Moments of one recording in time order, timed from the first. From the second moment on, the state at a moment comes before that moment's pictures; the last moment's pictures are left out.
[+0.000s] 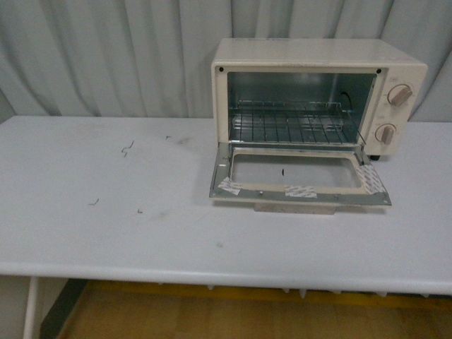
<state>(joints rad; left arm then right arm) 0.00 0.01 0.01 0.00 0.00 -0.02 0.00 0.00 0.01 0.00 0.00 -0.01</state>
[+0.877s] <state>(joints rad) 0.00 0.01 0.01 0.00 0.00 -0.02 0.00 0.00 0.01 0.00 0.00 -0.01</state>
